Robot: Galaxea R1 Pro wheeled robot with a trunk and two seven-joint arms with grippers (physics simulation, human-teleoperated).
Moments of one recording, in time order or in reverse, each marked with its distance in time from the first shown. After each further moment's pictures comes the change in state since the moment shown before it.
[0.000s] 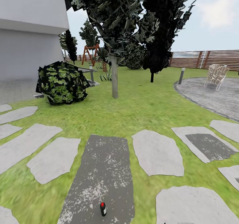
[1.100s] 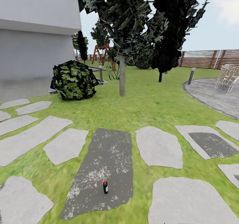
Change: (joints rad) left arm 0.005 0.011 0.008 0.020 0.006 -0.001 0.003; right arm 0.000 0.000 0.004 0.003 0.000 0.001 0.005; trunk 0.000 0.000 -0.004
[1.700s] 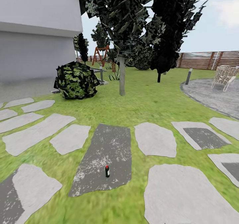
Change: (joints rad) left arm 0.000 0.001 0.000 0.000 0.000 0.000 0.000; right arm 0.000 -0.002 0.000 0.000 0.000 0.000 -0.003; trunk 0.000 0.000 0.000
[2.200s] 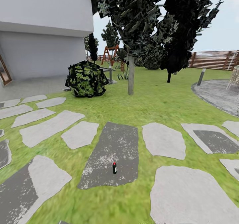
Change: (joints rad) left arm 0.000 0.000 0.000 0.000 0.000 0.000 0.000; right arm 0.000 -0.001 0.000 0.000 0.000 0.000 0.000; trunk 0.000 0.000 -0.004
